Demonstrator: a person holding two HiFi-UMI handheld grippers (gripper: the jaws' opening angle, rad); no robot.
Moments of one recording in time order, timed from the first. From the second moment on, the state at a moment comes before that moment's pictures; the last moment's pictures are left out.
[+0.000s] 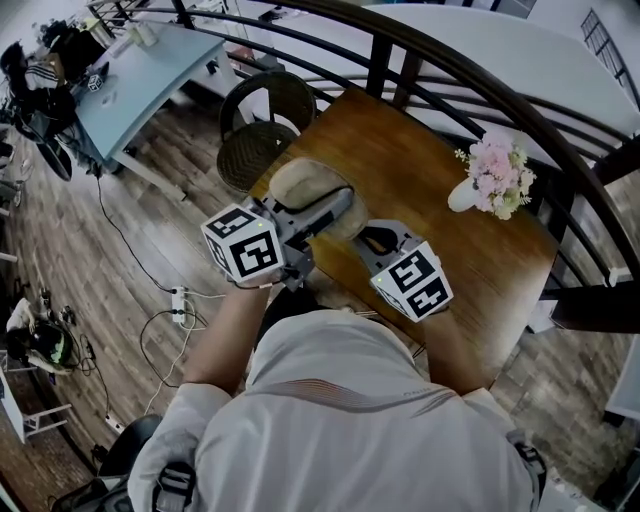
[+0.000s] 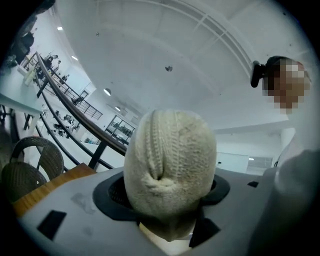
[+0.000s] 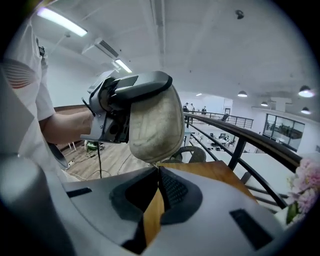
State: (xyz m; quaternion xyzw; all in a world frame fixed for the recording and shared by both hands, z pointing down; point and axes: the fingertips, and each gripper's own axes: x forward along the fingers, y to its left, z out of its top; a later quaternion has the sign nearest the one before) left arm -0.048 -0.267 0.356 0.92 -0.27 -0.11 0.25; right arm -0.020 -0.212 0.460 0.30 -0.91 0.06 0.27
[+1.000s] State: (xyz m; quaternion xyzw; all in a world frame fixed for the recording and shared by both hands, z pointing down) left arm -0.026 -0.223 0.424 0.96 -0.19 0.14 0.18; right arm -0.005 -0.220 0.481 0.31 -0.86 -0.12 0.40
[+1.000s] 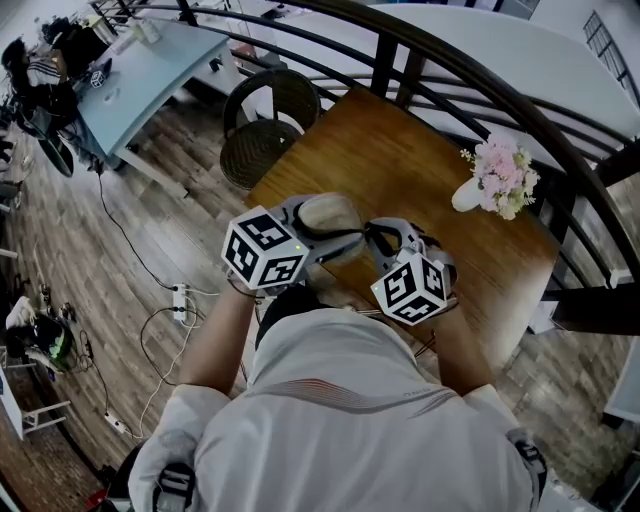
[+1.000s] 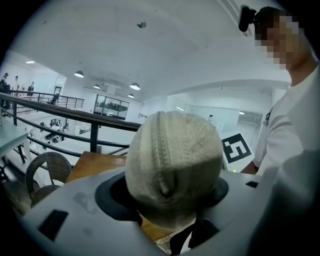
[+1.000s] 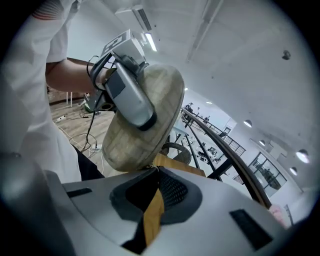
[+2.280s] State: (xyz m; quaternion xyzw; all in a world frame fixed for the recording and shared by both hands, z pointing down) left arm -0.033 -0.187 0.549 0.86 -0.15 0.50 0.01; right arm -0.036 -0.187 0.444 0.26 -0.83 -0.27 0.41
